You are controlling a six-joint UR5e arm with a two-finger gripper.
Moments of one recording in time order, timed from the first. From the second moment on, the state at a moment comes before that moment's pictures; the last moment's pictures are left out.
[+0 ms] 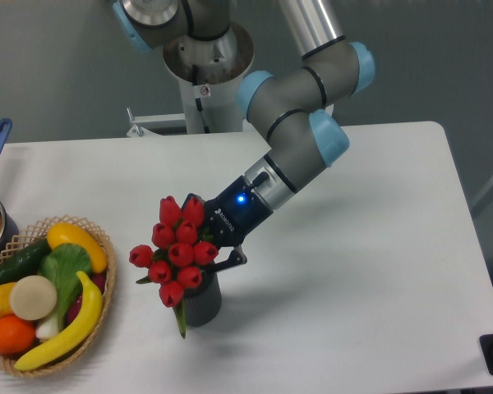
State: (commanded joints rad) arm 2.57 -1.88 -1.81 -0.90 0.42 1.32
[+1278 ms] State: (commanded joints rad) arm 2.59 -1.78 -1.68 -0.91 0.39 1.03
